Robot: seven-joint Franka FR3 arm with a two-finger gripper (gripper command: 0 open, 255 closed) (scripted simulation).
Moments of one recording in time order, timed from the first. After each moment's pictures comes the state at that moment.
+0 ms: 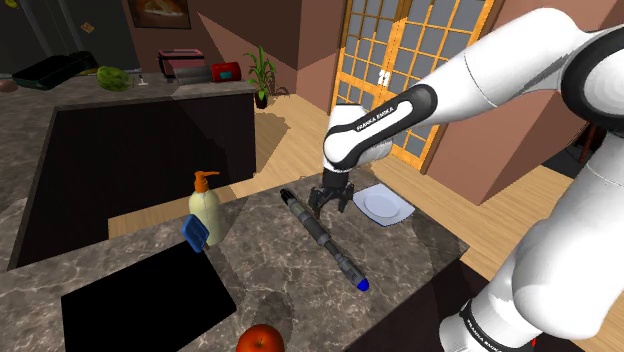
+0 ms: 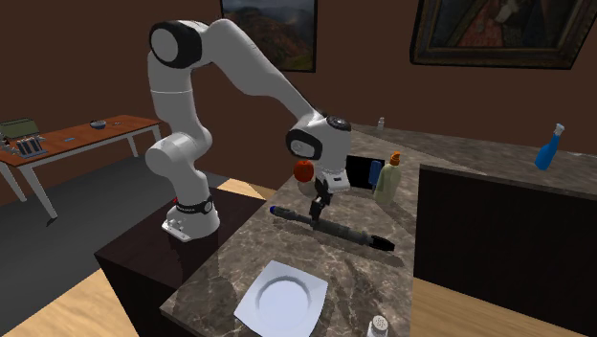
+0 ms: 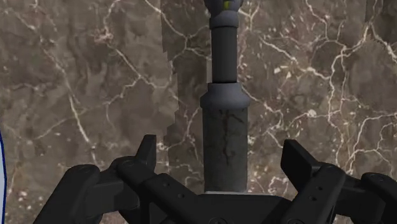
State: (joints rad) arm 0.14 0.07 0.01 -2.37 0.20 2.31 0.15
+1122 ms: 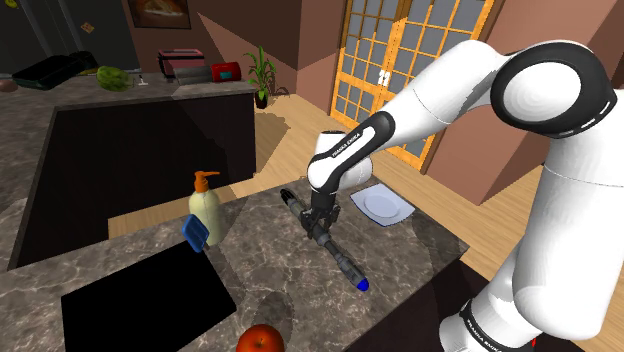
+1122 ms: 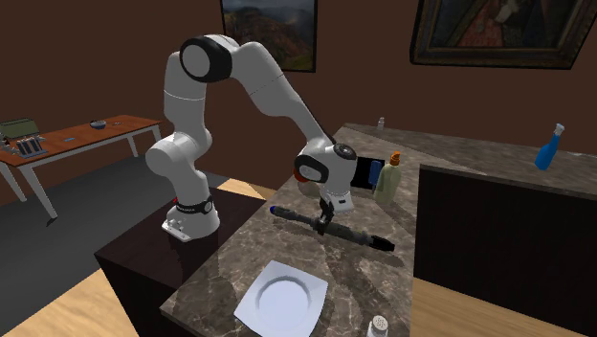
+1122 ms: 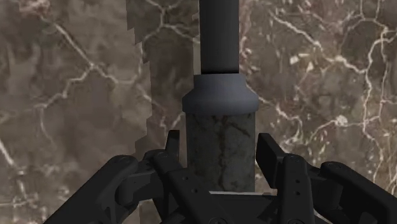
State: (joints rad) arm 0.15 0.30 0.04 -2.31 0.26 2.46 0.11
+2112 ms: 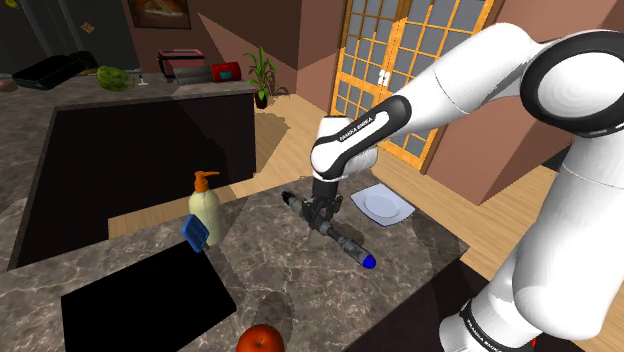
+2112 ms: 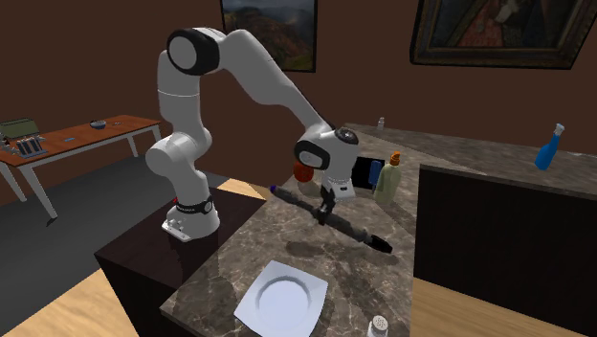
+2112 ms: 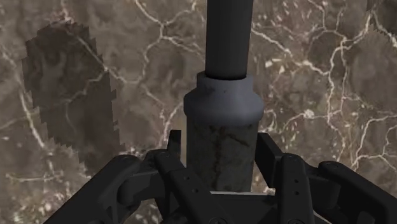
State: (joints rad) arm 0.15 0.20 0.03 -2.31 0.24 2.35 0.14
